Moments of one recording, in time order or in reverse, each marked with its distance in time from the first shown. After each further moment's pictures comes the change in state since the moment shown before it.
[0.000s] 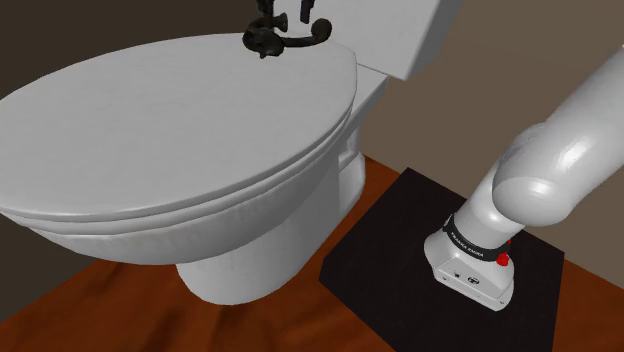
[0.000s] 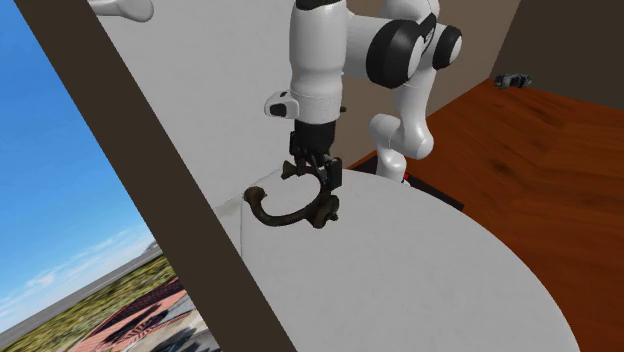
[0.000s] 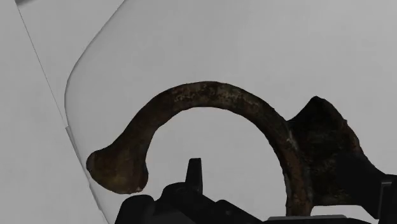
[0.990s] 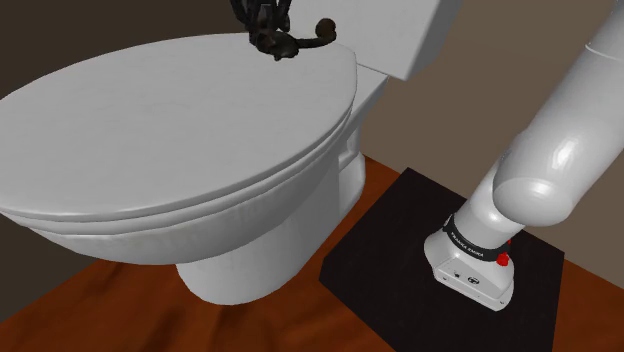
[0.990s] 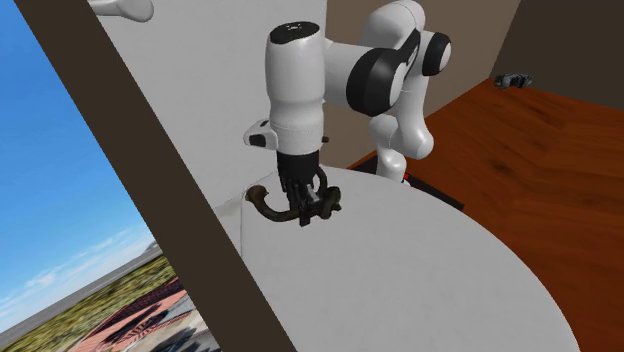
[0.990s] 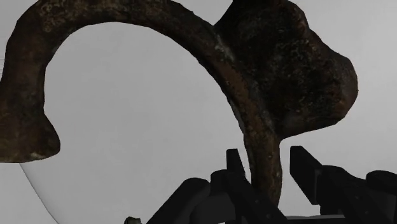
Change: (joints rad) arm 0.010 0.170 0.016 0.113 -0.006 0.060 0.070
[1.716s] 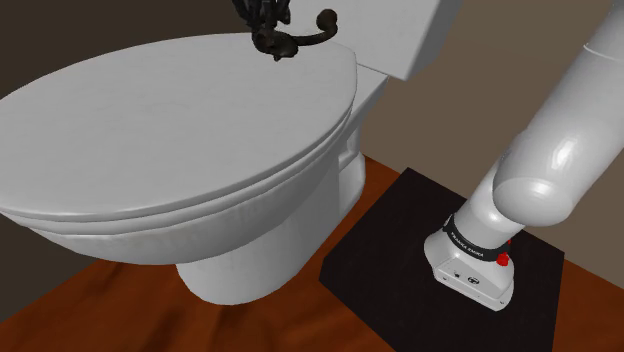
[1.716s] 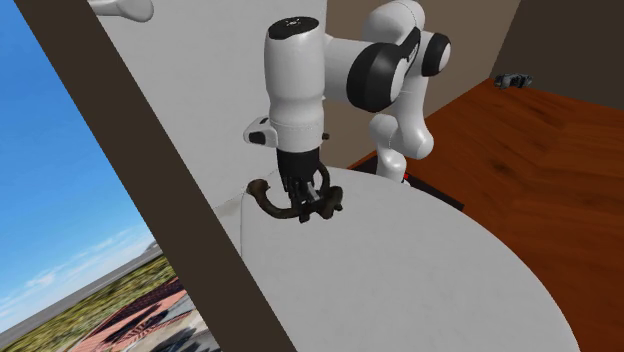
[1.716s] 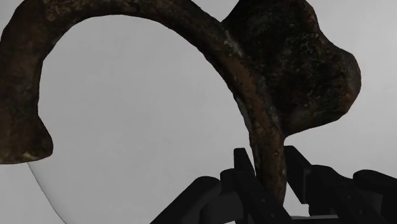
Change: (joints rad) arm 0.001 0.008 0.001 0.029 -0.002 -0.034 0.003
